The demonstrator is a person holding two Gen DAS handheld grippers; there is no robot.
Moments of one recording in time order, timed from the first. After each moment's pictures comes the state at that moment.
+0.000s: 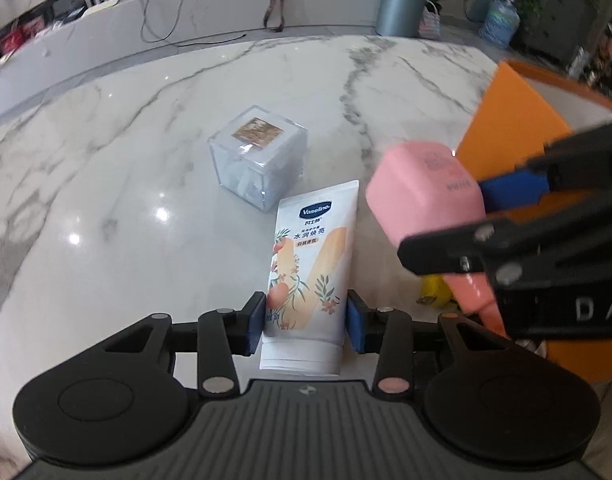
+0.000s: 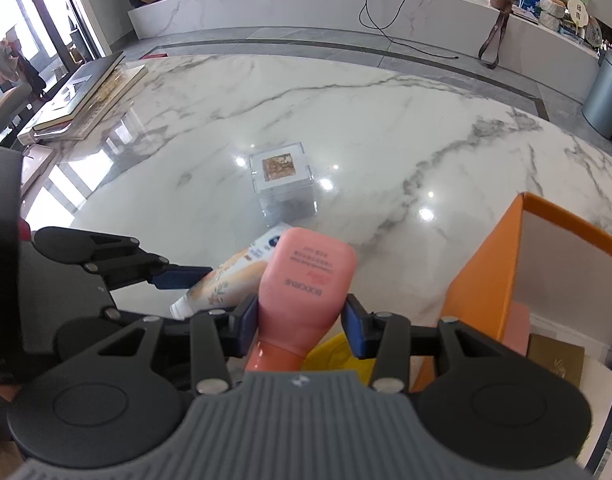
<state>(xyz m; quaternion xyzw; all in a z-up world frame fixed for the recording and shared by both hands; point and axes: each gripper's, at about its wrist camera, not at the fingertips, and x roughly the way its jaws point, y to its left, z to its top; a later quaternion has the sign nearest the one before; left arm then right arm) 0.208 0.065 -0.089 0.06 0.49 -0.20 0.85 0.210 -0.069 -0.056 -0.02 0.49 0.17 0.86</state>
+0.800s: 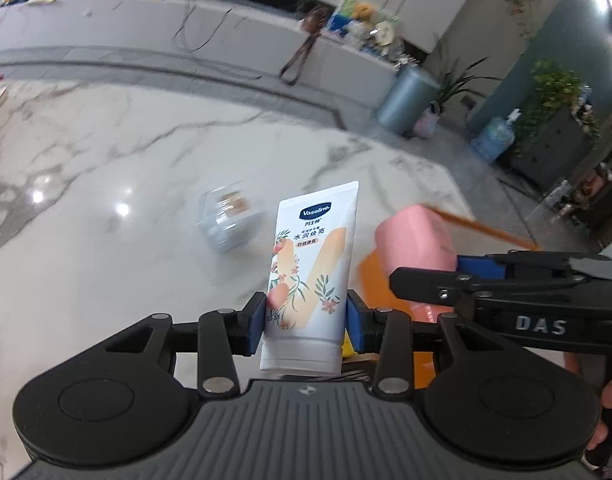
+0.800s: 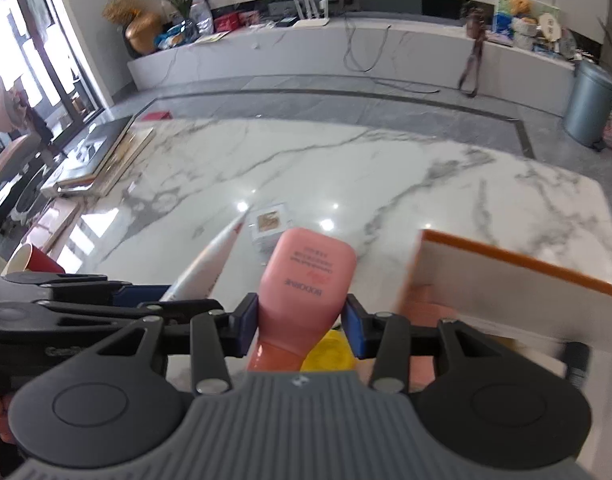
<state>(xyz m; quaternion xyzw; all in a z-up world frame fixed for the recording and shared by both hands) 0.170 0.081 0.001 -0.12 0.44 -0.20 0.87 0.166 -0.123 0.020 0.03 0.43 0.16 0.89</state>
